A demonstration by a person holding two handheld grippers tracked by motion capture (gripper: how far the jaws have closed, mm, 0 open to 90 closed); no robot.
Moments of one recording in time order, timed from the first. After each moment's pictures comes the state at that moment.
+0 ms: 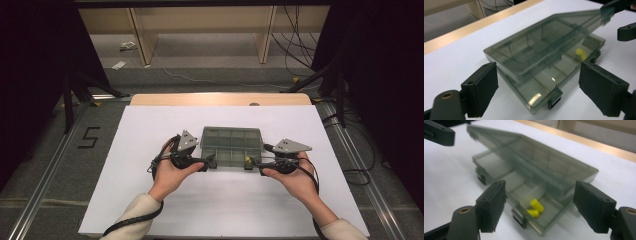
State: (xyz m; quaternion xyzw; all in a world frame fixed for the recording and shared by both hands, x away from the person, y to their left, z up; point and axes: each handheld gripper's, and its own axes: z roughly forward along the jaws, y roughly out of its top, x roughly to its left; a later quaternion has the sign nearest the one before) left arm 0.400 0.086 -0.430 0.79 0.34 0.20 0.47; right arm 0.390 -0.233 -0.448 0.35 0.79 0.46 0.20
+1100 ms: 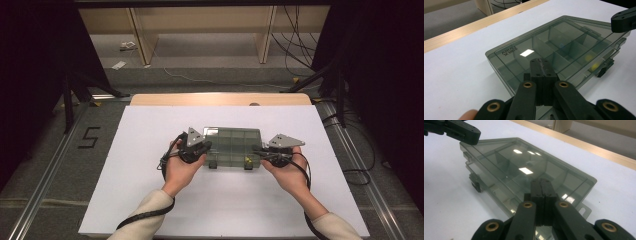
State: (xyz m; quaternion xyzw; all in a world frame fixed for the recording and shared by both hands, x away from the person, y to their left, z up) left arm 0.412 0.068 -0.437 0.79 0.37 0.21 0.44; right arm 0.400 -0.218 -0.440 0.35 0.79 0.45 0.22
